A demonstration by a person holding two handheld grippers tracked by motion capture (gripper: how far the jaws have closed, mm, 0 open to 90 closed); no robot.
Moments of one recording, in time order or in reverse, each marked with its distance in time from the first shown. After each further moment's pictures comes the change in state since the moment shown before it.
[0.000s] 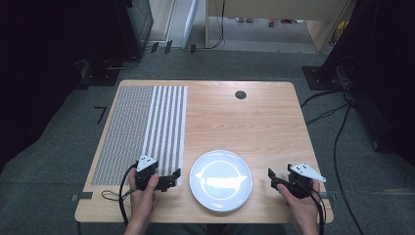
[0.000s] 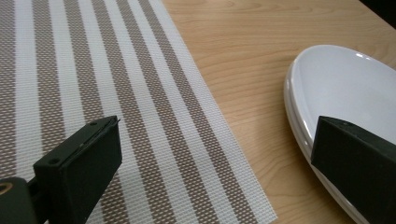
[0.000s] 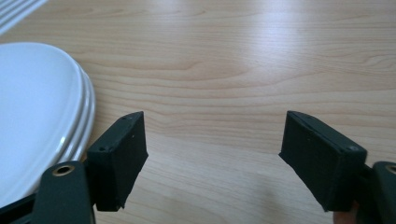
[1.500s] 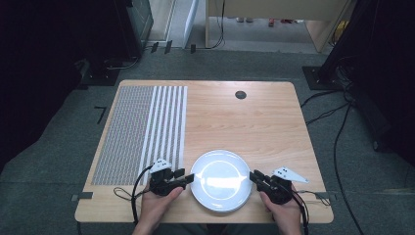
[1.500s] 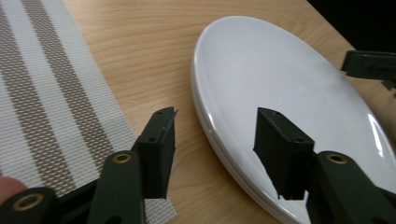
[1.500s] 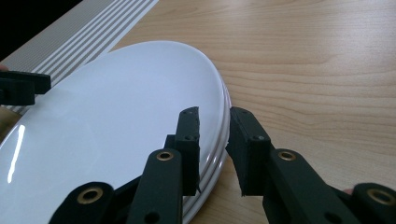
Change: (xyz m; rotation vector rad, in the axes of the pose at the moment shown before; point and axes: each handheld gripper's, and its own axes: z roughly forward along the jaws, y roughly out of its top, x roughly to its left) left arm -0.030 -0.005 0.015 0.094 -0.248 0.011; right arm 0.048 -0.007 0.008 0.022 0.285 0.035
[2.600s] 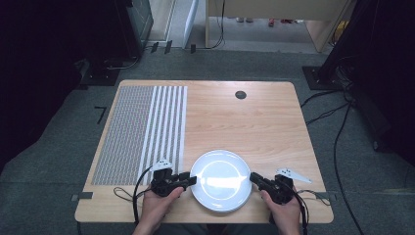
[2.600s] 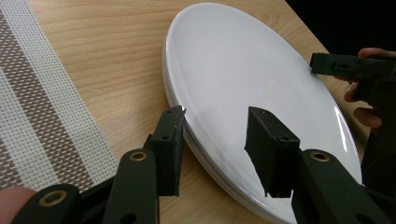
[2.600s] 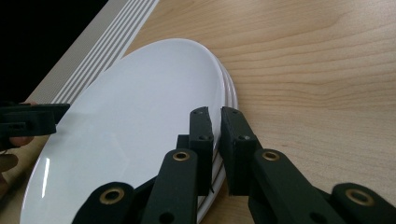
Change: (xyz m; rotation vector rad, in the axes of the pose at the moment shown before) left arm 0.002 -0.001 0.004 0.032 -0.084 -0.034; right arm -0.010 -0.006 0.001 0.011 0.075 0.211
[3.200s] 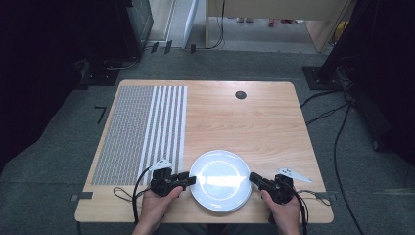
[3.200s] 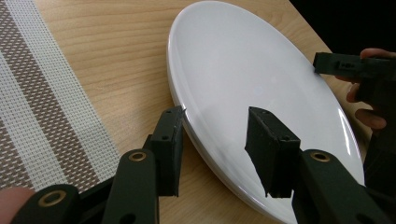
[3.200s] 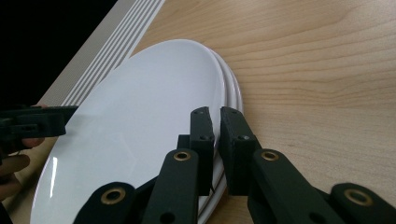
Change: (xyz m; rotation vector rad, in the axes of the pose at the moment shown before) left arm 0.002 0.001 -0.001 0.006 0.007 -0.010; right arm -0.002 0.000 0.001 -0.002 0.031 0.022
